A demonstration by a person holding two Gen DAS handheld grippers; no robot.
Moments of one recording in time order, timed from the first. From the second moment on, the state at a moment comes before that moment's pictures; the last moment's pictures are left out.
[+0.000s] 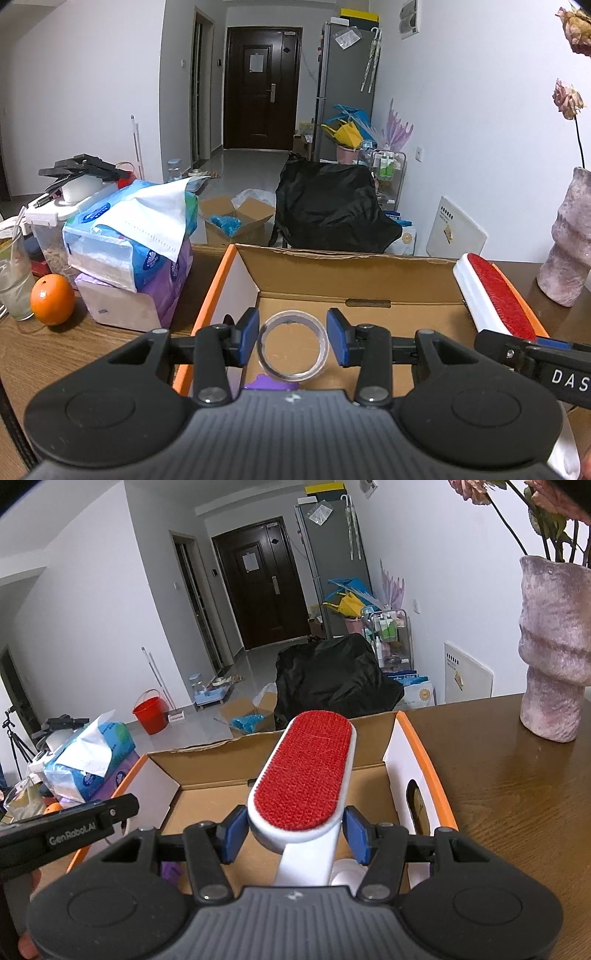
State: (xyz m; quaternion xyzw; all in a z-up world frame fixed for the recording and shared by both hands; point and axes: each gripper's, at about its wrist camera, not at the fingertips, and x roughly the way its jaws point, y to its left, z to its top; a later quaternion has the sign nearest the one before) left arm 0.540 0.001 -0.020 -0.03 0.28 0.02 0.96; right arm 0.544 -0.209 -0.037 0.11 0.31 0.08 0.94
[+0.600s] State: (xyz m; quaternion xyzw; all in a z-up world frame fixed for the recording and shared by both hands) left arm 0.534 0.001 -0.016 -0.02 0.28 0.02 0.96; right arm 0.535 -0.217 -0.026 0.10 0.31 0.05 0.95
